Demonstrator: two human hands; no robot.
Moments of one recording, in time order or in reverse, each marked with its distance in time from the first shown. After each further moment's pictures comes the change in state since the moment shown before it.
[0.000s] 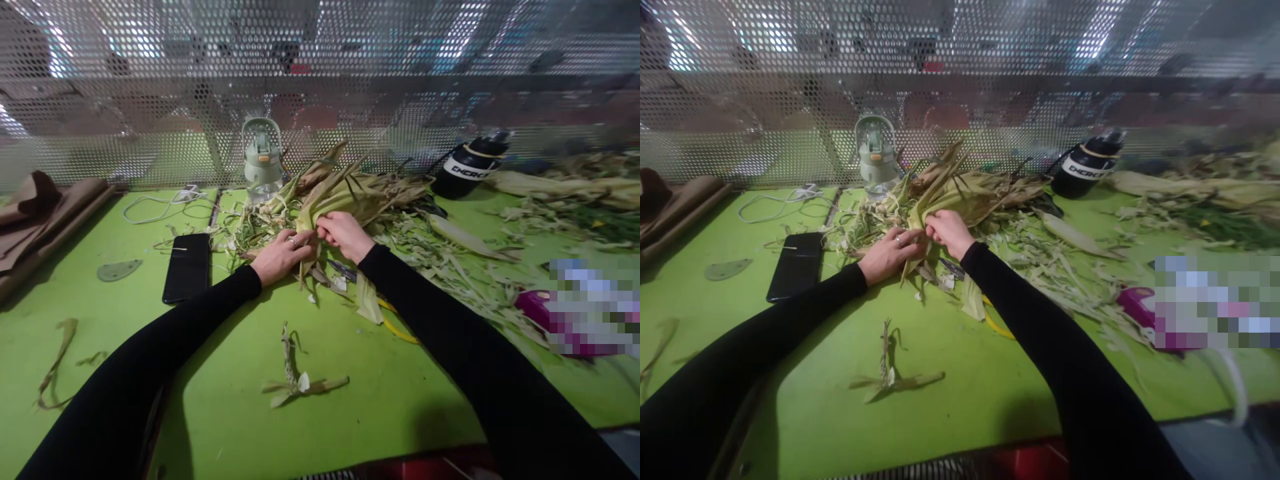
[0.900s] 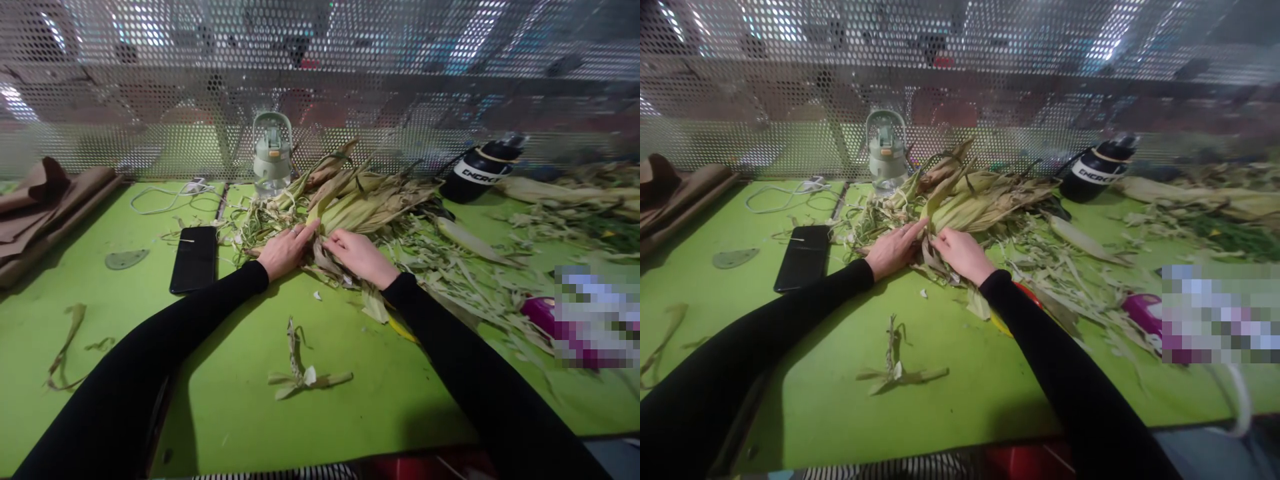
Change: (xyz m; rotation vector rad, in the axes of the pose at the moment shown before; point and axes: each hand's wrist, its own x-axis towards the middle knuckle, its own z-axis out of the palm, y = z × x) left_hand 0.004 0.008 -0.002 -0.042 -0.089 -0.350; right_hand -0.043 0.006 -0.013 -0.653 -0.104 -0.174
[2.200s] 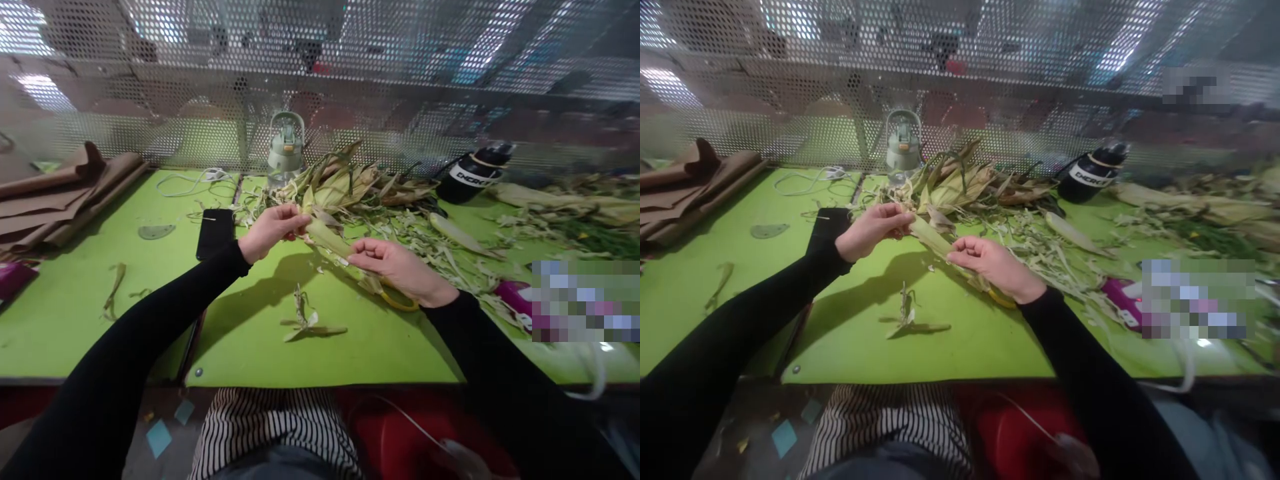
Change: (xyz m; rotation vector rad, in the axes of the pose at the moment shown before) left_hand -0.040 0.020 -0.105 -1.488 -0.004 -0.500; right_hand -0.086 -0.018 -0.041 0.641 -0.249 0.083
